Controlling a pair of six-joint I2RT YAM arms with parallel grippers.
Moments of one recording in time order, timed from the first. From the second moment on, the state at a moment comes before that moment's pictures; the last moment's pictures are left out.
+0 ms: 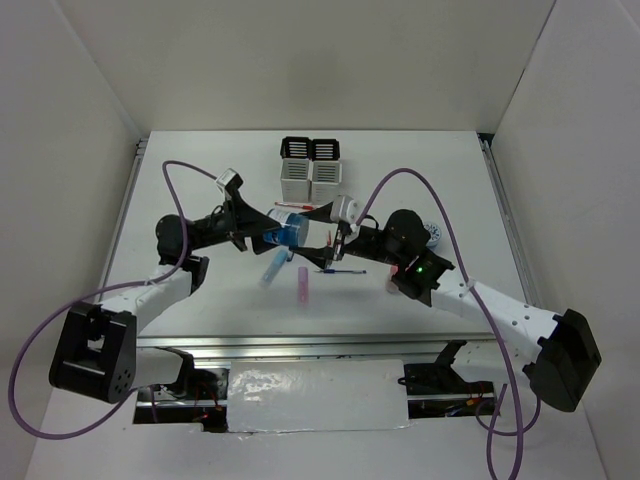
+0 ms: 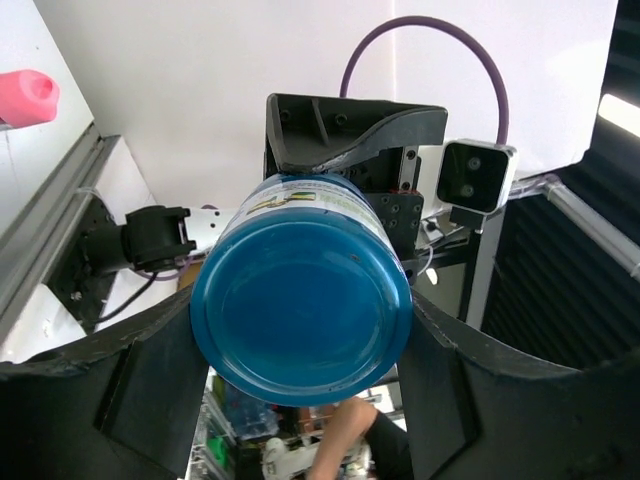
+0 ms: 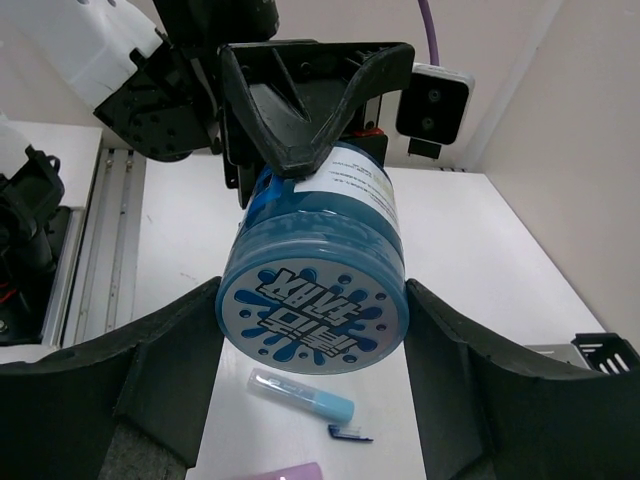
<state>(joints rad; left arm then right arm) -0.22 1.28 0.59 1.18 1.10 -1.88 0.79 1.14 0.81 0.49 -0.51 -0.19</state>
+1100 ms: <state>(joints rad) -0.07 1.18 1.08 -0.54 0.53 -0.08 0.39 1.54 1.62 -0.63 -0.44 -0.45</state>
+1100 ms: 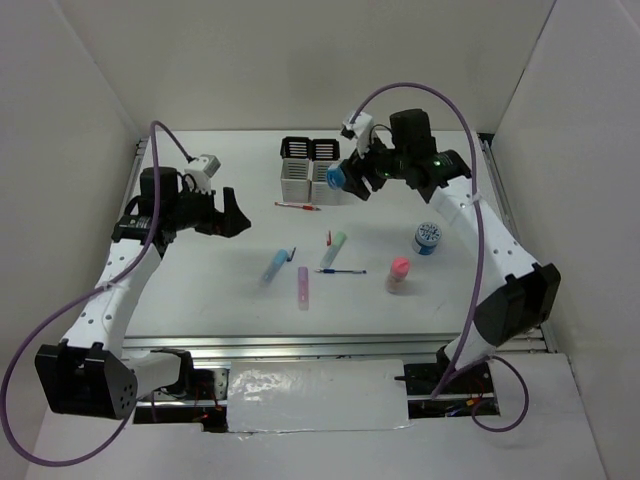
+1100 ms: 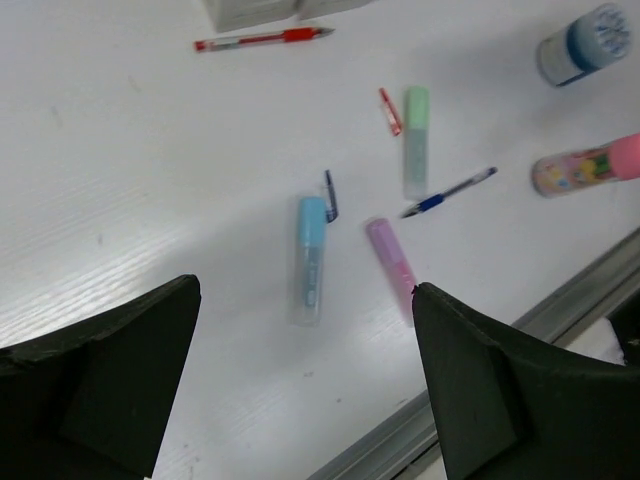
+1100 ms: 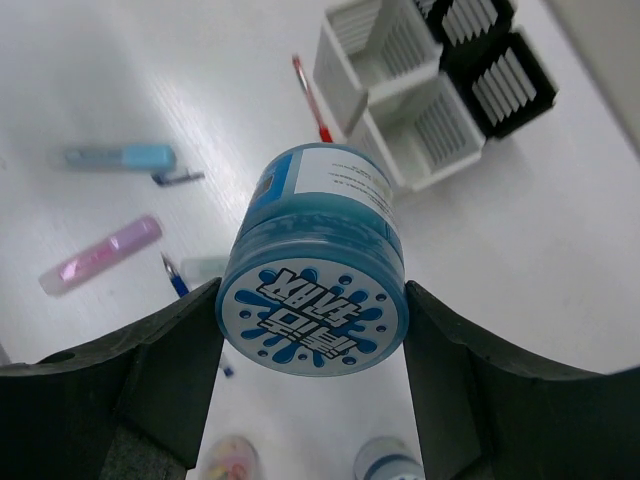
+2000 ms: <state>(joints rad) 0.25 1.33 1.12 -0.69 0.46 0.10 0.82 2.26 2.30 -1.09 -0.30 -0.67</state>
